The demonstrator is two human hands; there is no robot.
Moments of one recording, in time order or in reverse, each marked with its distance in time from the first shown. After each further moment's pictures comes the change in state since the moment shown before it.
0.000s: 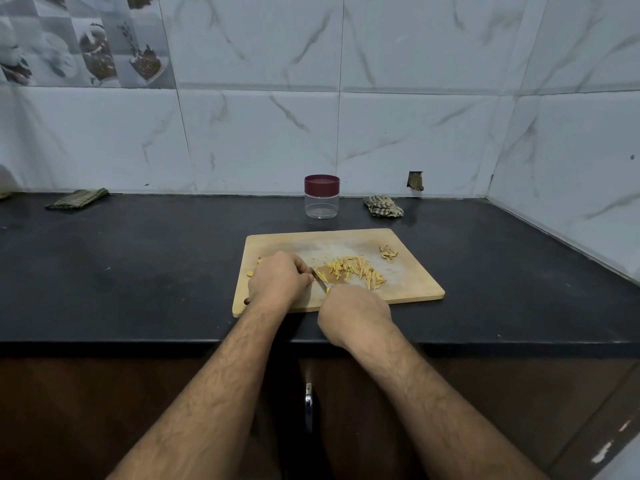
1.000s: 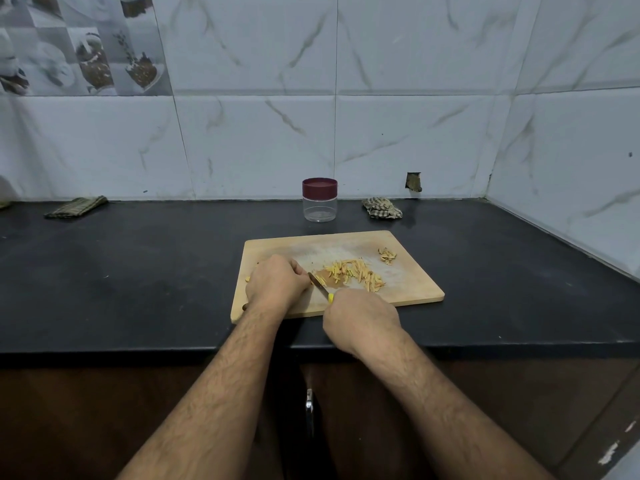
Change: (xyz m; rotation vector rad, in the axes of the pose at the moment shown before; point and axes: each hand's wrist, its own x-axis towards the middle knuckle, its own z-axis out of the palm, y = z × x) left_hand 0.006 0.002 0.002 -0.031 -0.007 -0.082; right_hand 0.000 0.013 -0.001 0.016 0.041 -0.052
